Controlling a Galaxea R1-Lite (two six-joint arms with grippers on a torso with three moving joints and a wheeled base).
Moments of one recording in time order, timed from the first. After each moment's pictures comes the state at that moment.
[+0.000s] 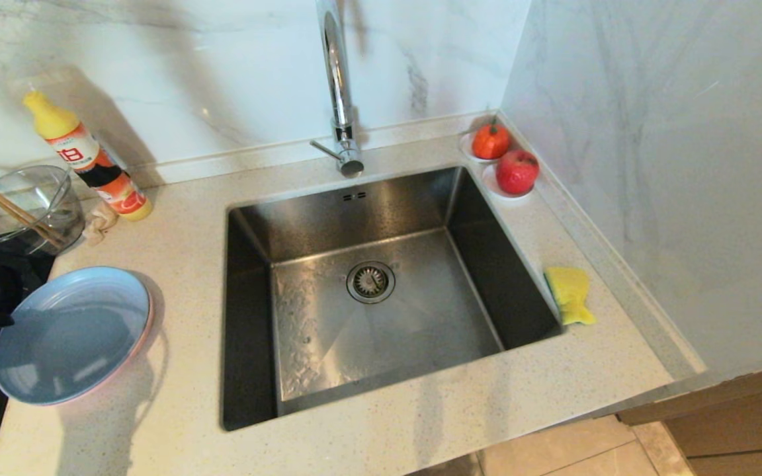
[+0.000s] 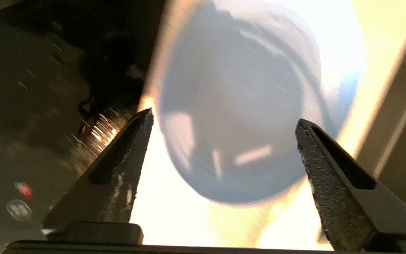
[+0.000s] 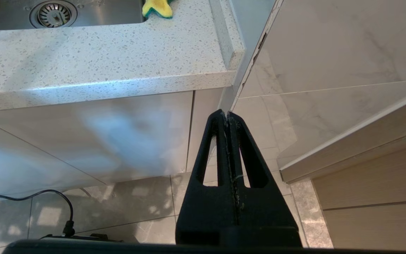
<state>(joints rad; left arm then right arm) 0.88 1.69 -1.10 0.26 -0.75 0.01 0.00 0.00 0.00 0.01 0.01 -0.07</state>
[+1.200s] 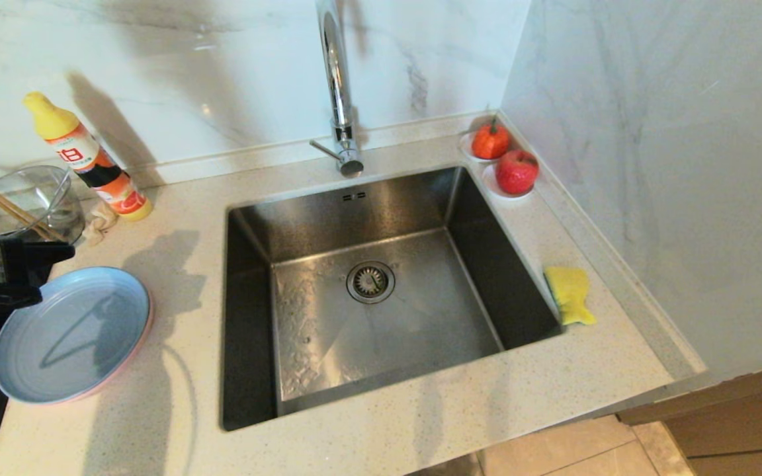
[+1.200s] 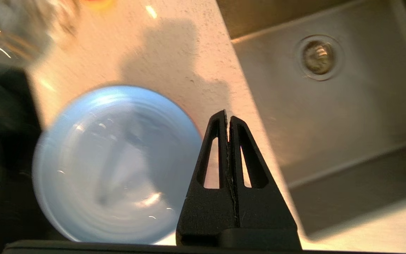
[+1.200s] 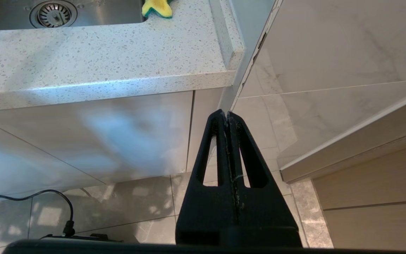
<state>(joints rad) 0.26 1.24 -0.93 0.00 -0.32 0.18 0.00 0.00 0.00 0.01 0.01 -0.07</state>
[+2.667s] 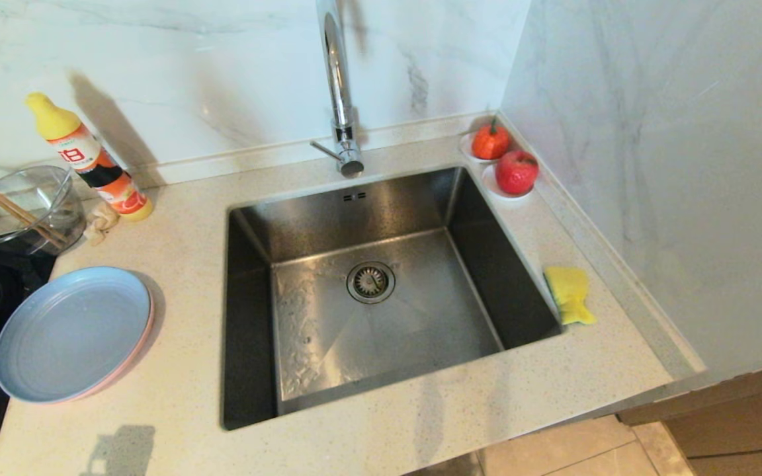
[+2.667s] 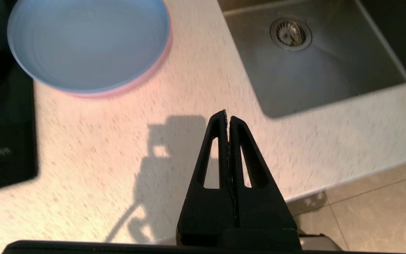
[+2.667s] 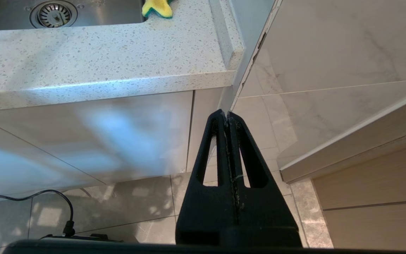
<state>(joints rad) -0.03 0.27 -0.10 -0.10 -0.03 0.02 0.00 0.00 0.00 0.01 0.01 -0.07</state>
